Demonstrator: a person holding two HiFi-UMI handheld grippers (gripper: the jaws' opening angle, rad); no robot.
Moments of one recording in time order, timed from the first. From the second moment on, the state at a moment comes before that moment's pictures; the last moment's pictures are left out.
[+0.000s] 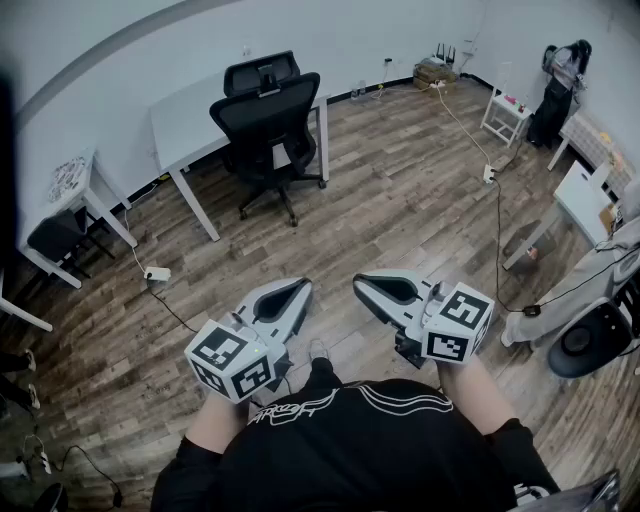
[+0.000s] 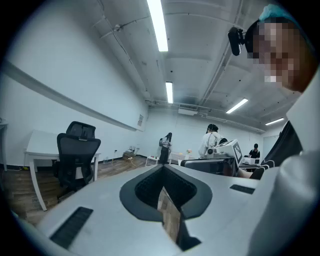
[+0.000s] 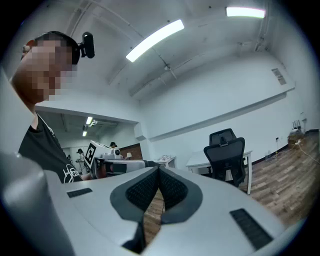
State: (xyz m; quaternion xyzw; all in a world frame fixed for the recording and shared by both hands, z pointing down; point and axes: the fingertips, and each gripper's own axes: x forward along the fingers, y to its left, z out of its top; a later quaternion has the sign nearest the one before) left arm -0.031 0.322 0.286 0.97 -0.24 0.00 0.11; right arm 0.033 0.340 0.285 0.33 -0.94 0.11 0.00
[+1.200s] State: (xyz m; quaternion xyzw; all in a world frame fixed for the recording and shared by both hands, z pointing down) left arm -0.100 0.047 0.392 0.94 -0.29 0.03 0.20; right arm 0.006 0.058 0.414 0.34 -0.90 0.24 0.12
